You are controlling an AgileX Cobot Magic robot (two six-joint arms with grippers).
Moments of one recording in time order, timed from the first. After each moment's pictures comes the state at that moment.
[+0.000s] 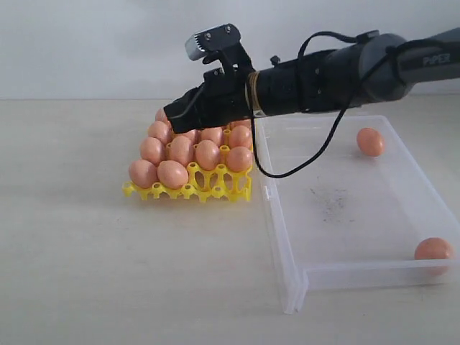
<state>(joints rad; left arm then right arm) -0.12 0.00 0.00 -0.39 0.02 0.19 0.50 2.08 -1.44 -1.44 -0.58 1.27</state>
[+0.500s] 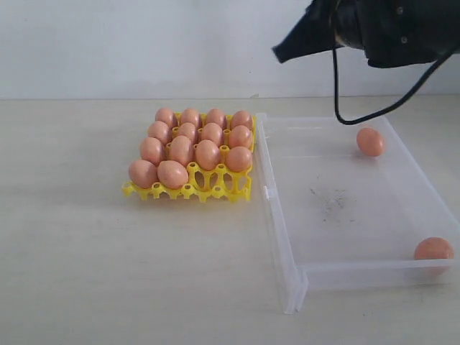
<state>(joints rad) -0.12 0.00 0.00 -0.39 0.02 0.19 0.50 1.74 -1.27 -1.67 0.43 1.29</state>
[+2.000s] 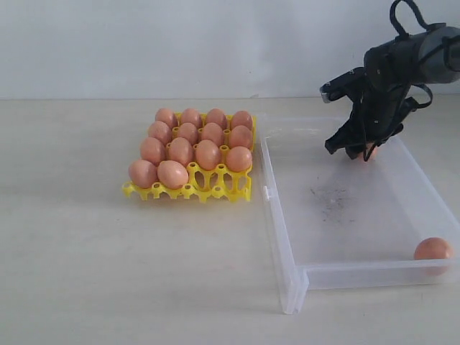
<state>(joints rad) -0.12 0.00 0.00 -0.39 0.02 0.19 0.19 2.27 -1.67 -0.27 0.70 -0.09</state>
